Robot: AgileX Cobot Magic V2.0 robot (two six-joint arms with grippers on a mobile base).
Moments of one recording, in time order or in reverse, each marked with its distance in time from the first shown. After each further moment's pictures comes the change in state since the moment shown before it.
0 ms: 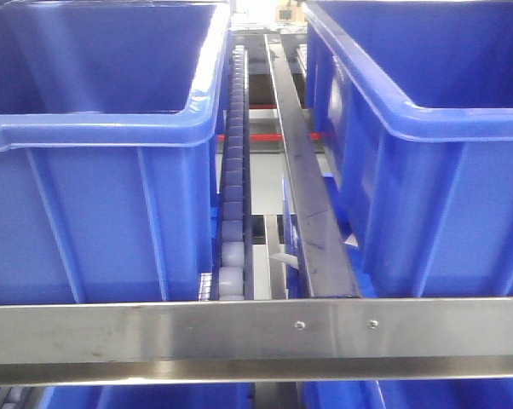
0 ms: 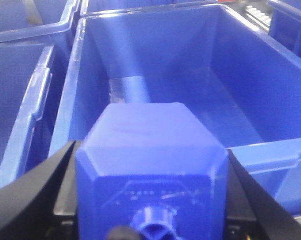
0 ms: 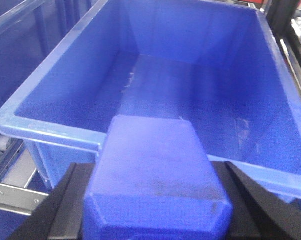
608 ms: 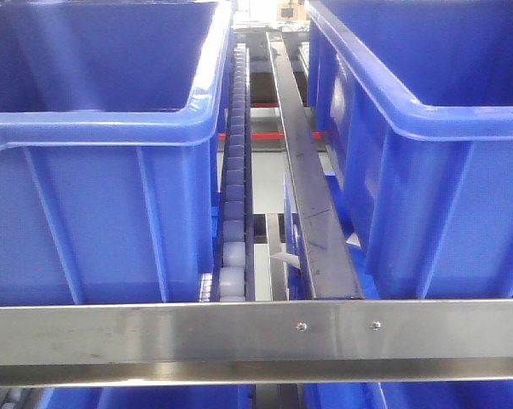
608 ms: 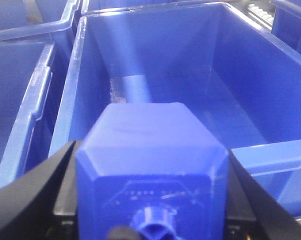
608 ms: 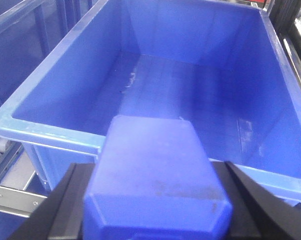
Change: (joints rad) left arm 0.000 0.000 0.000 0.000 0.000 0.000; right arm 0.000 0.000 0.000 0.000 0.000 0.000
